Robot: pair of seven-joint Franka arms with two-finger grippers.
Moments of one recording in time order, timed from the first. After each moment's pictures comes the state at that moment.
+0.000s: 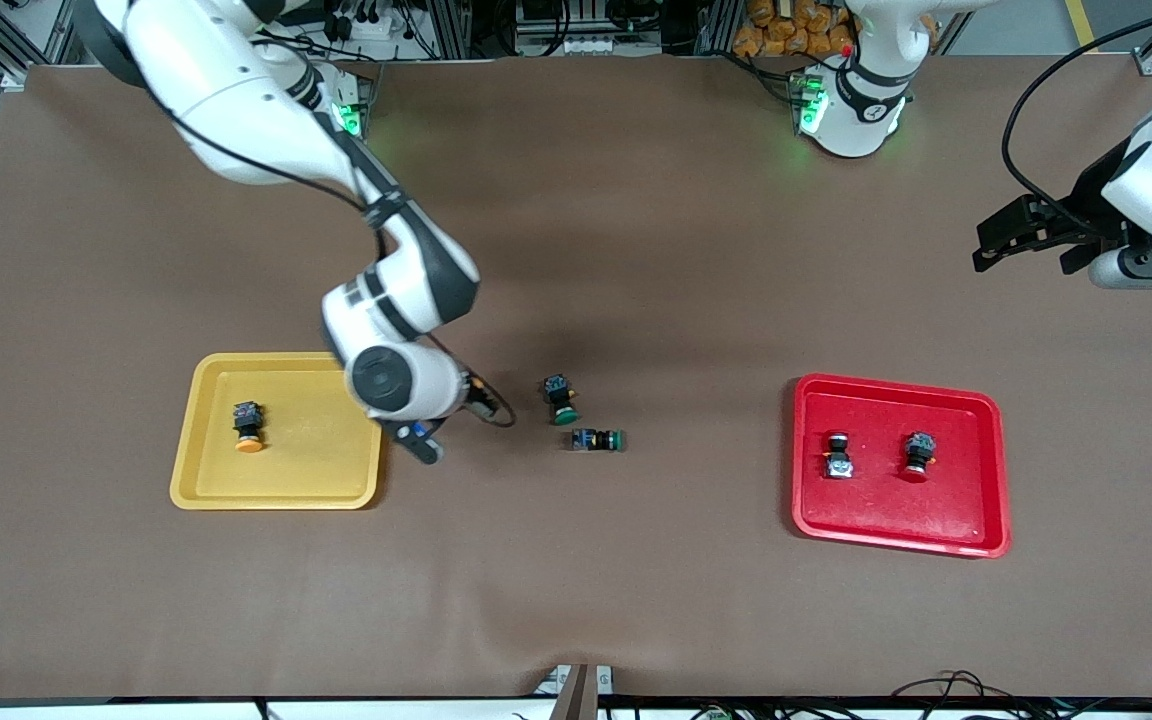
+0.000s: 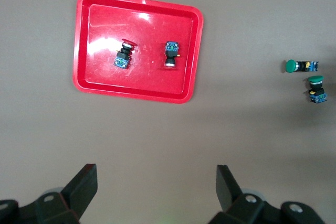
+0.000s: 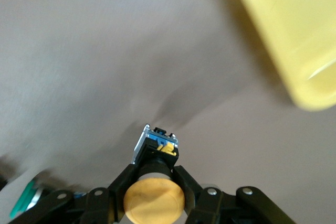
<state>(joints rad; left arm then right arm) 0.07 0.01 -0.18 -1.54 -0.07 1.55 -0.11 0.25 0.72 0.24 -1.46 0.04 1.94 1.05</state>
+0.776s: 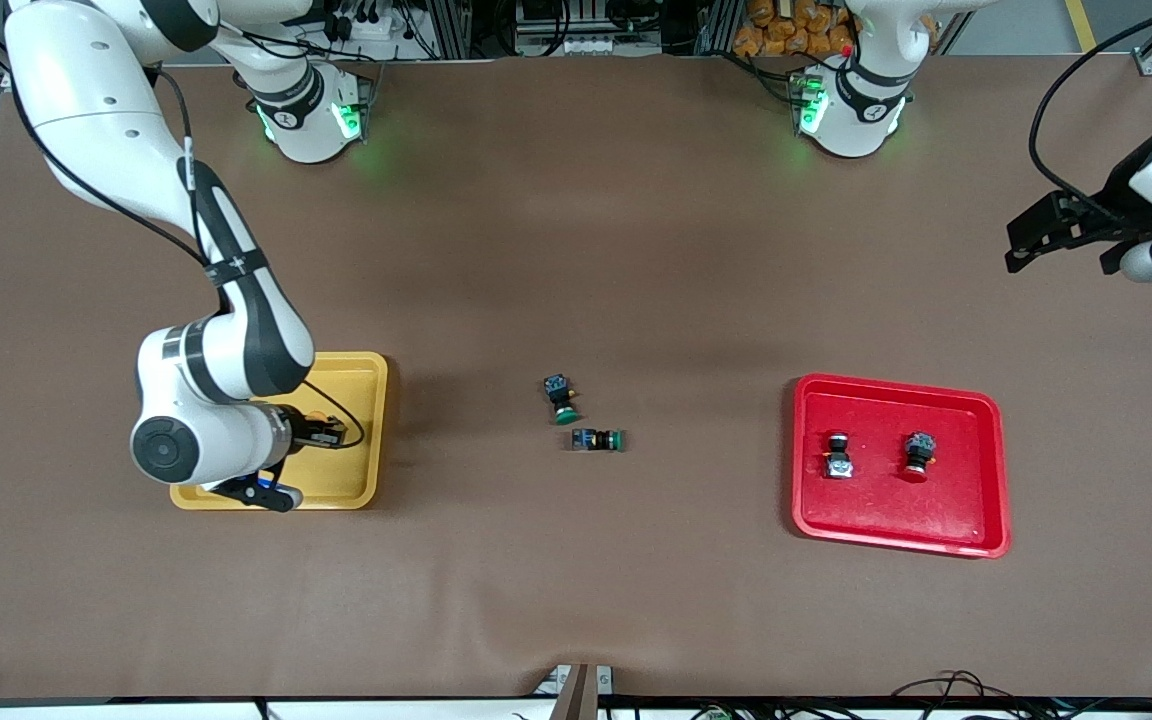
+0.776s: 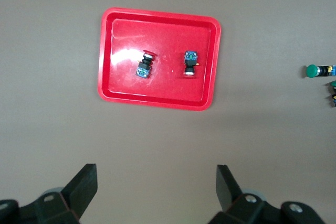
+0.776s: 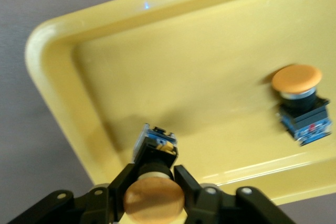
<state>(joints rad) 0.07 0.00 -0.18 -1.51 0.01 1.55 -0.07 0.04 0.70 0.14 -1.48 -0.01 1.87 0.41</state>
